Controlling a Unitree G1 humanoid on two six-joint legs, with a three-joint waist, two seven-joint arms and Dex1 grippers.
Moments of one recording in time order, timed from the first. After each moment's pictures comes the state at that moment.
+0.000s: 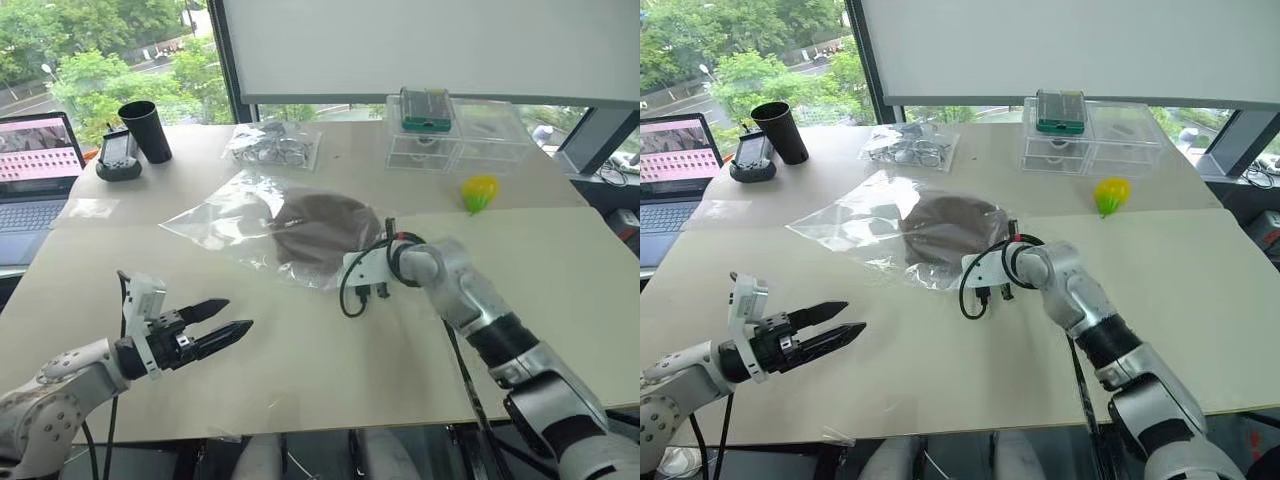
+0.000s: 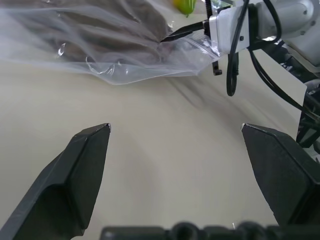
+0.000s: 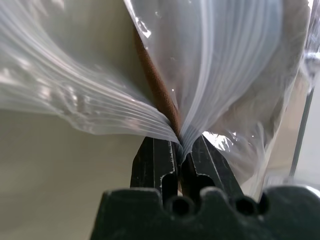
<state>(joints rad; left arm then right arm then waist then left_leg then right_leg) 0.12 0.74 0.36 -0.45 -0.97 0.78 -0.76 -0.71 -0.50 0.47 0.06 -0.75 0.23 0.88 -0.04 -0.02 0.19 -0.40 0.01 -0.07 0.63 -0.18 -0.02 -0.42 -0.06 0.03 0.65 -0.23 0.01</state>
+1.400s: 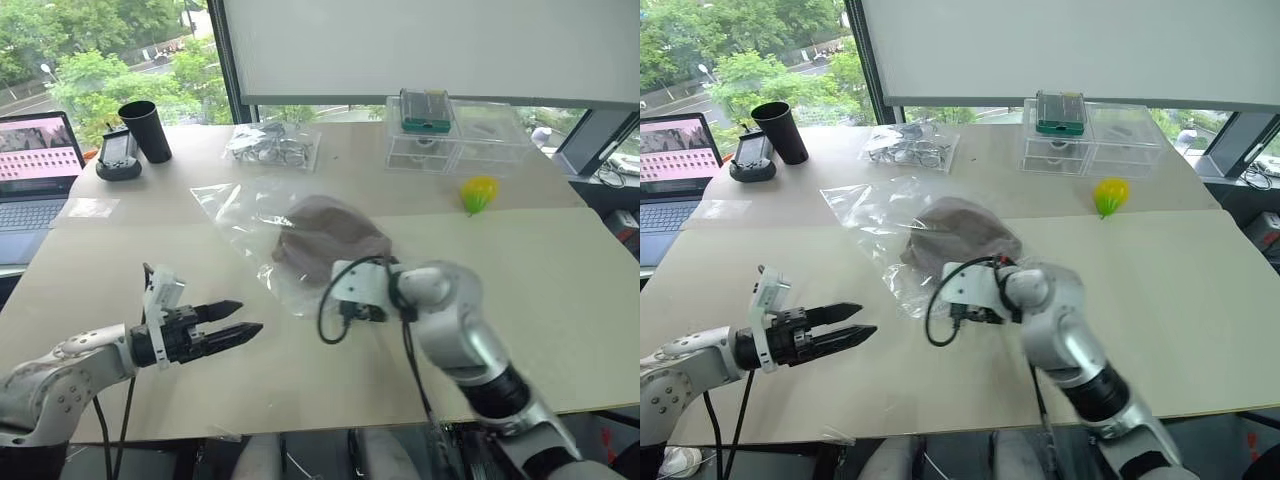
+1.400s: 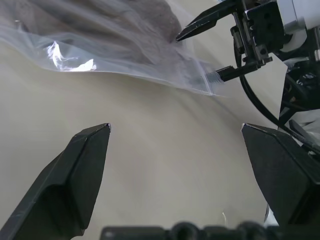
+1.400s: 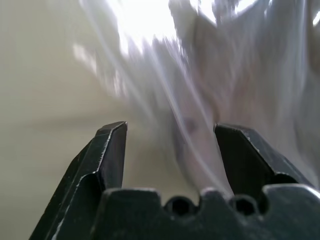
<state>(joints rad) -0.01 0.77 0.28 -0.38 -0.94 0.87 -0.82 -0.59 -0.43 0.37 -0.39 -0.63 0.70 1.31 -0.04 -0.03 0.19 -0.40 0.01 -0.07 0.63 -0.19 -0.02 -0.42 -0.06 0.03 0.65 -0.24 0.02</state>
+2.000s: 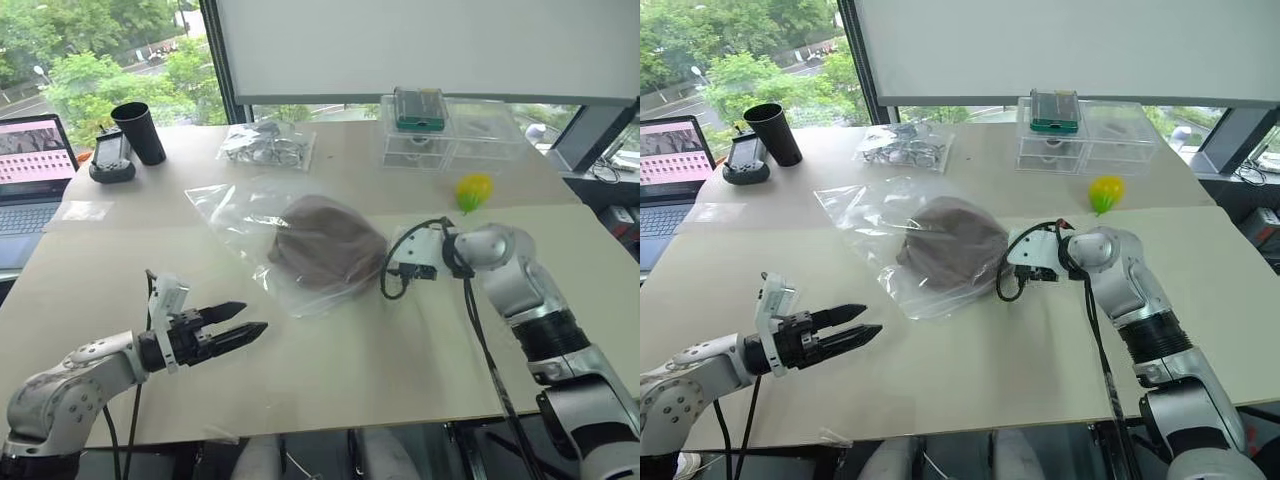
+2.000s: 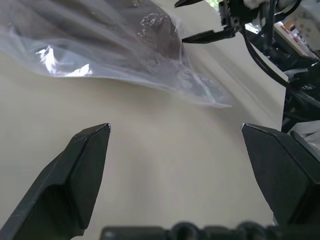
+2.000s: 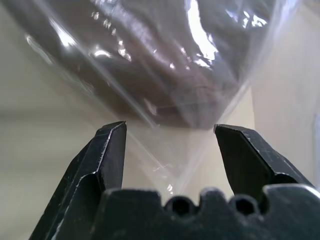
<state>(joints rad) 0.01 0.71 0.27 -0.39 -0.92 0.85 -0.78 -0.74 -0.65 0.31 0.27 -0.41 -0.07 0.96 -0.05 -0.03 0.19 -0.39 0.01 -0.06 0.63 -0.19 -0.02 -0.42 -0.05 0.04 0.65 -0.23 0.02</state>
